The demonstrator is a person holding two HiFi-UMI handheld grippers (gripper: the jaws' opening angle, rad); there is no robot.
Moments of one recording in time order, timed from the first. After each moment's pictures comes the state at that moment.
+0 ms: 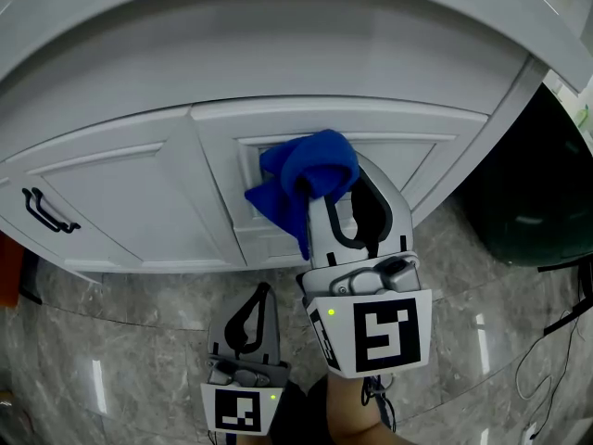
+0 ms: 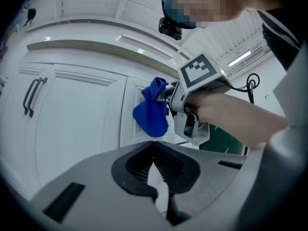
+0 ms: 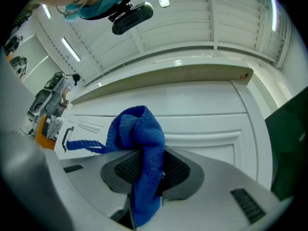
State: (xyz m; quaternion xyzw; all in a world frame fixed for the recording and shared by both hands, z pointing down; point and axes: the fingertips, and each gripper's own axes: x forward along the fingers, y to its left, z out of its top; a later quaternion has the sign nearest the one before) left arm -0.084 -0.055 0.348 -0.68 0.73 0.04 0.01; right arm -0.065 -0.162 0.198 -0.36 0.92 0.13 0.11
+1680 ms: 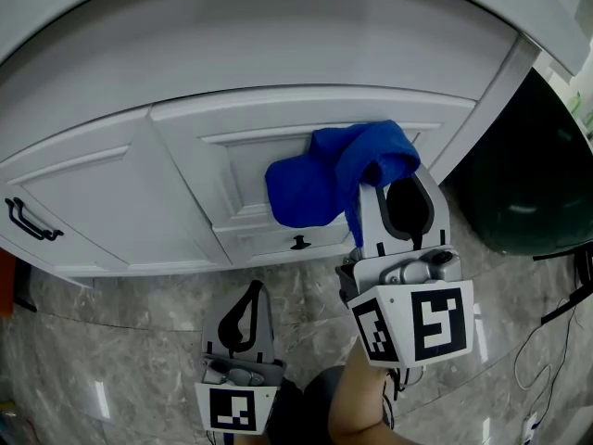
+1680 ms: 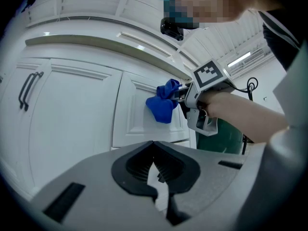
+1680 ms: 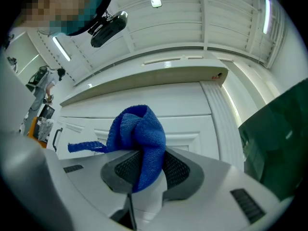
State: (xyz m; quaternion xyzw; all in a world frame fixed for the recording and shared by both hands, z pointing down) left arm -0.073 -0.067 0.356 -0.69 0.72 0.04 0.00; right arm -0.001 -0.197 0.198 -0.41 0.90 0.09 0.11
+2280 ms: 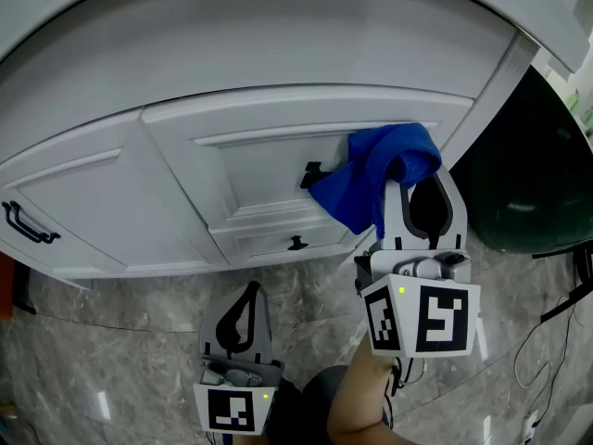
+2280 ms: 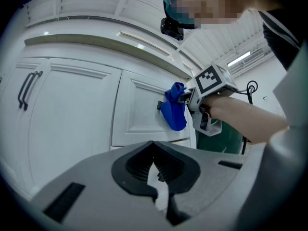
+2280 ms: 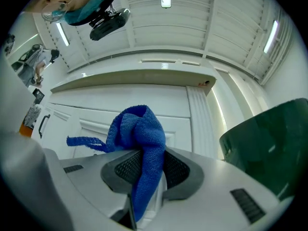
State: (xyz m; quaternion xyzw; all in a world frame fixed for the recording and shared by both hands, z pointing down) left arm -0.073 -0.069 0.357 -0.69 0.72 0.04 0.00; right arm 0.032 -0.215 0.203 -0.48 0.86 0.12 0.10
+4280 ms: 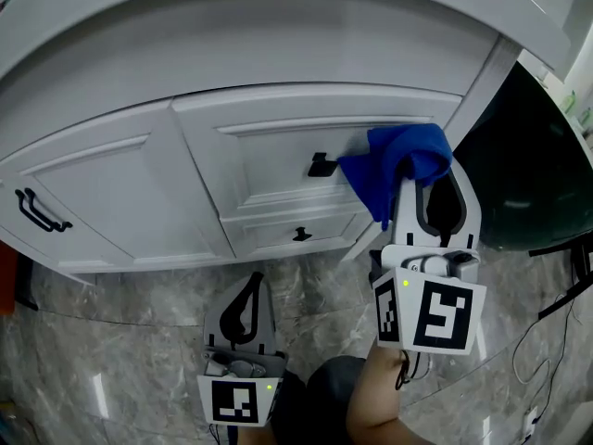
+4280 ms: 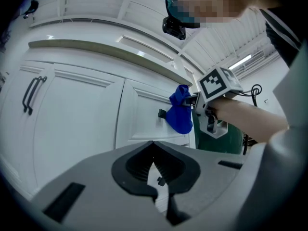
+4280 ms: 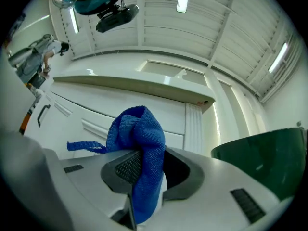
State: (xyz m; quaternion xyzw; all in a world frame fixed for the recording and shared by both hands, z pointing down) left arm -0.073 -0.054 0.340 -0.69 0.72 0.06 0.01; right arm 0.048 -0.193 0.184 -0.51 0.84 0.18 0.07
